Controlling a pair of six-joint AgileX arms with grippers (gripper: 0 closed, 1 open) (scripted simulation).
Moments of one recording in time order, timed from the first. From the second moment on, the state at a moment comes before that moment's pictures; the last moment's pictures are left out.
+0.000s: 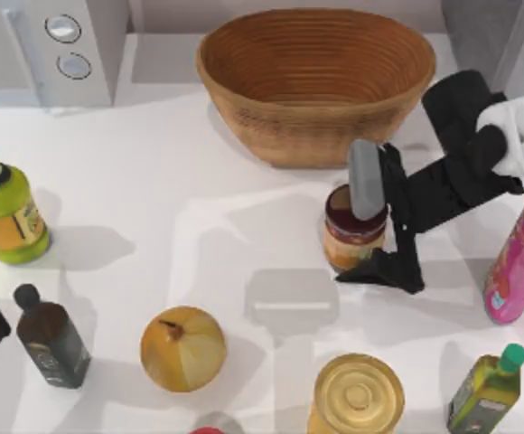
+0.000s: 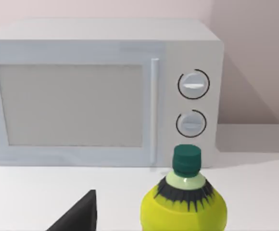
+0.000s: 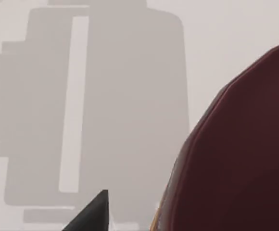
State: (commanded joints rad) left arm 0.00 0.00 0.00 0.00 0.00 0.00; right arm 0.32 2.11 1.25 -0.39 -0.71 -1.10
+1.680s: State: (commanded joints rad) left arm 0.00 0.00 0.00 0.00 0.00 0.00; right arm 0.33 2.08 1.33 -0.54 -0.71 -1.10
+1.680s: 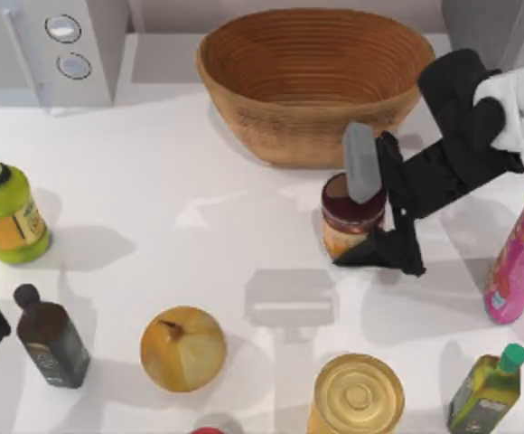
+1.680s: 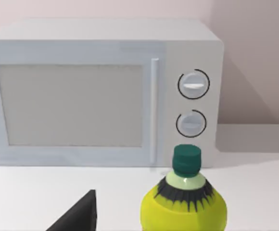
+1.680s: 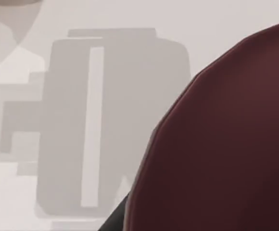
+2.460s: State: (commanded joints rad) left arm 0.00 0.00 0.00 0.00 0.00 0.00; right arm 0.31 1.93 1.58 -0.91 -0.72 -1.11
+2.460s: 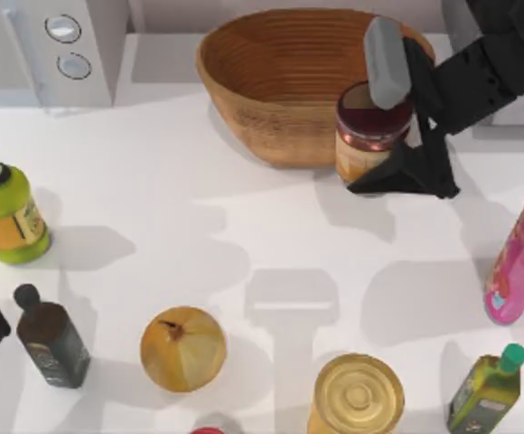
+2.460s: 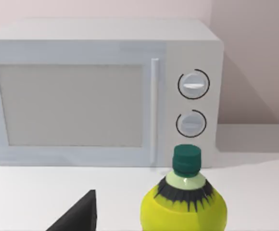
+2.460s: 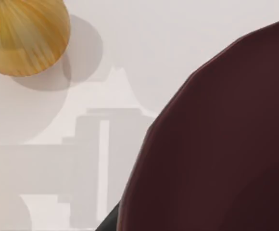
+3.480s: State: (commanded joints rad) left arm 0.00 0.00 0.00 0.00 0.00 0.00; right arm 0.27 1.69 1.31 -0.86 -0.59 -0.90
